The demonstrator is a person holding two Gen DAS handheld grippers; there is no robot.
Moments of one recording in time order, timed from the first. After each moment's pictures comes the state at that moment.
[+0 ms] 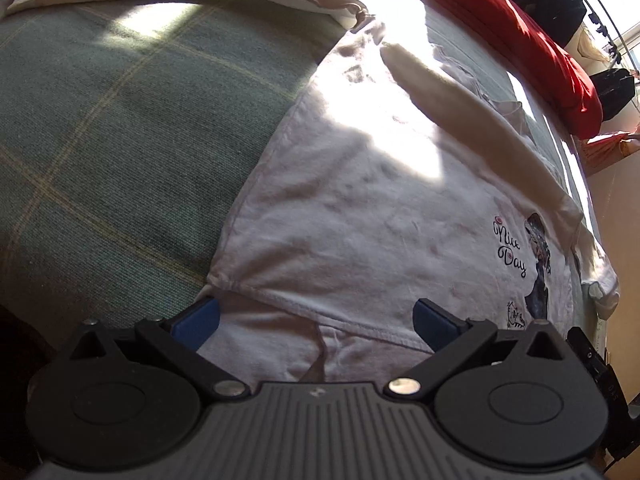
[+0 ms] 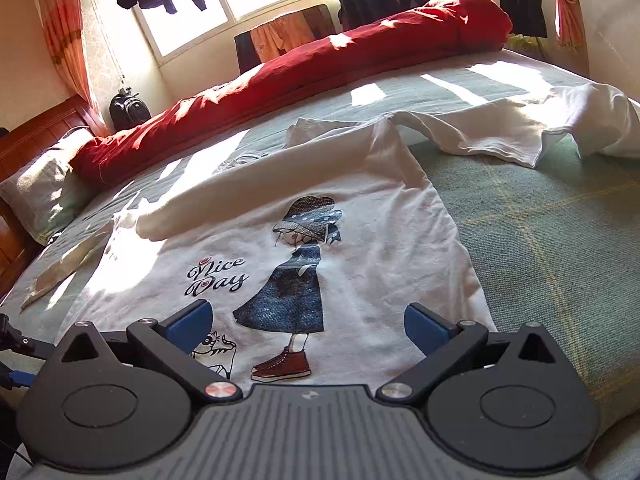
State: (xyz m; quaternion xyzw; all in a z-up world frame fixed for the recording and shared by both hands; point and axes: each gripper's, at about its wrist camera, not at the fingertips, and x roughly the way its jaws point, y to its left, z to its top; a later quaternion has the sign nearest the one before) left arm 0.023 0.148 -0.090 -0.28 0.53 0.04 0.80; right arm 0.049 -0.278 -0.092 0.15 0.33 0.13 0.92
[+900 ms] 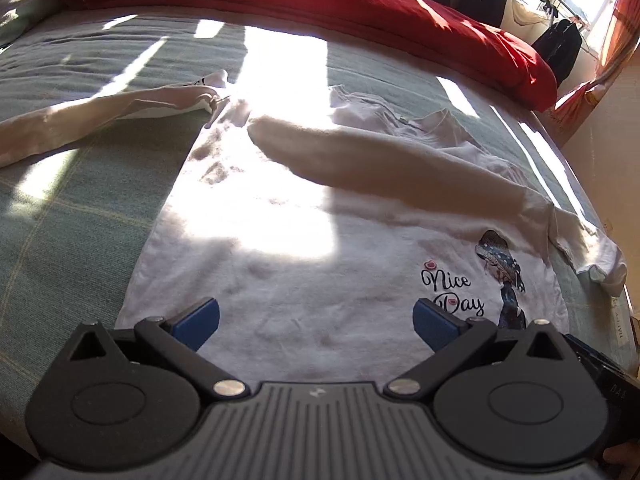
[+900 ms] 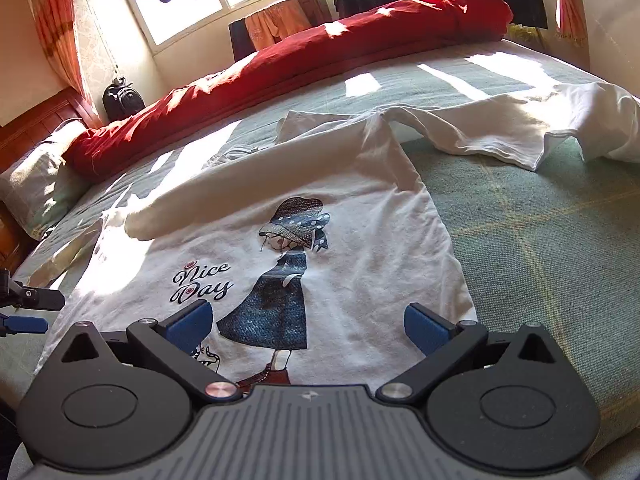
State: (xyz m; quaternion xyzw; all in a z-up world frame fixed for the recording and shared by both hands) left arm 0.096 0.065 -0.050 -0.15 0.46 -0.01 0.88; right arm 0.080 -0.280 -0.087 0.14 0.36 0.14 0.91
